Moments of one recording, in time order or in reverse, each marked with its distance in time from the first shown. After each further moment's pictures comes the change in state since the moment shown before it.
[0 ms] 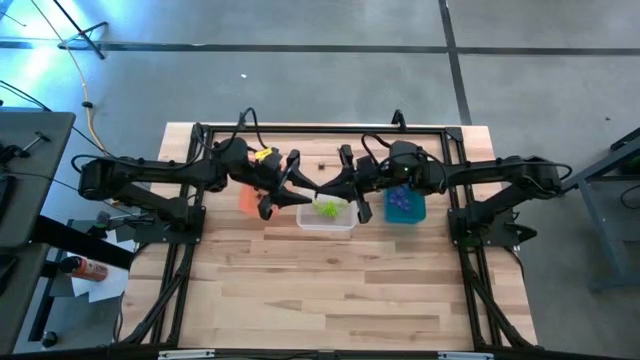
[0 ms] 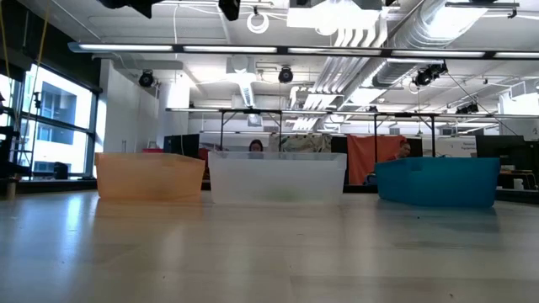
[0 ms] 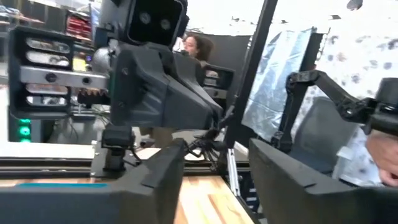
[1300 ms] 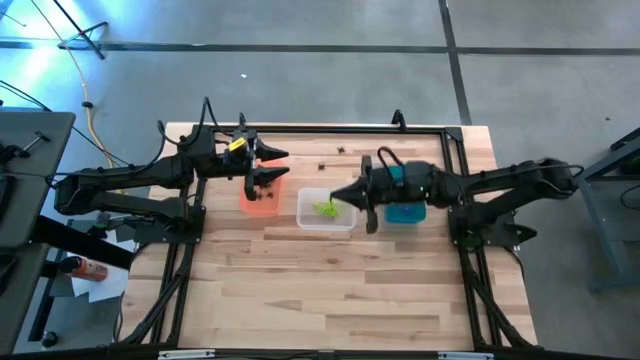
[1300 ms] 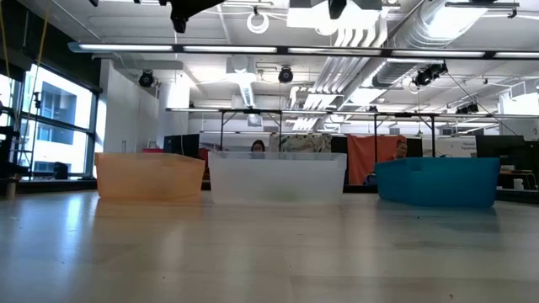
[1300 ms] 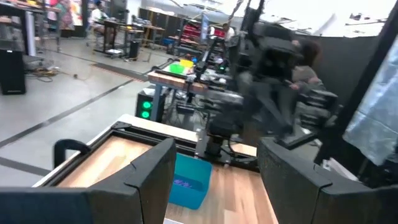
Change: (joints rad) left arm 0.084 -0.328 -0.091 -0.340 -0.369 0.053; right arm 0.133 -0.140 -0.165 -0.073 0.346 0.058
